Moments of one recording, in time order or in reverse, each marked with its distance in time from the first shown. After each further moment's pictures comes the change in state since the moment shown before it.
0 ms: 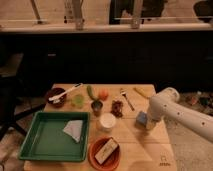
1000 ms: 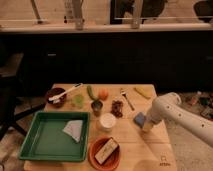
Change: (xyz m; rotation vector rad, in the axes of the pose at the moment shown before) arm -0.007 0.000 0.036 -0.056 -0.166 0.242
